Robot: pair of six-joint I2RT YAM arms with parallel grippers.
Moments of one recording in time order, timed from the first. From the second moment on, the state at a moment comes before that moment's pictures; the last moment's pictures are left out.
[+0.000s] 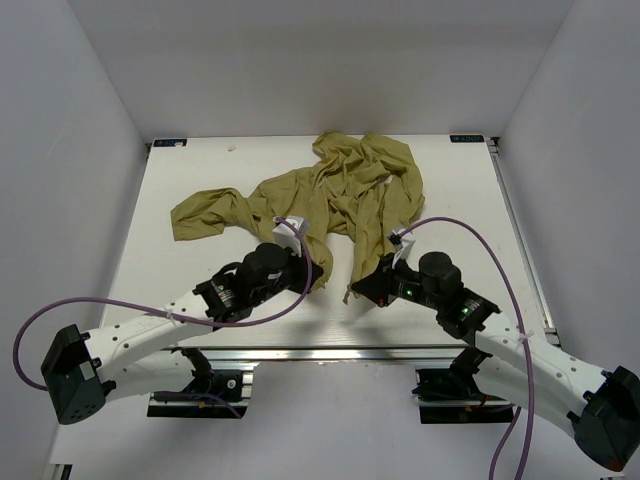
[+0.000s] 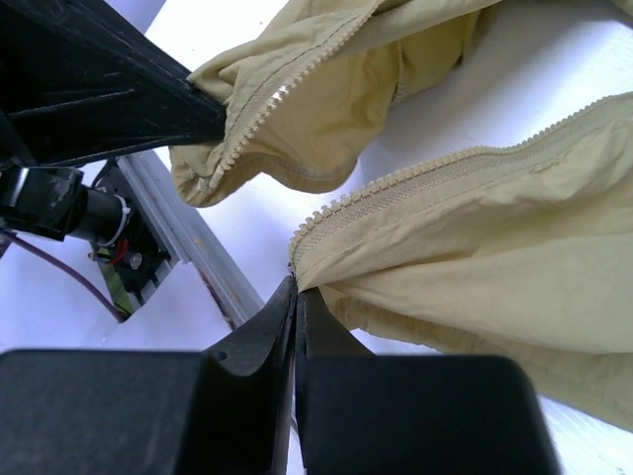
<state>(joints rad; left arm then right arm) -0.96 1.04 0.72 -0.11 -0.18 -0.53 0.76 0.80 0.43 0.06 -0.31 0.47</state>
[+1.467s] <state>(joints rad) -0.96 0.99 0.59 0.32 -0.23 -0.49 0.76 0.80 0.38 0.41 -0.30 0.70</state>
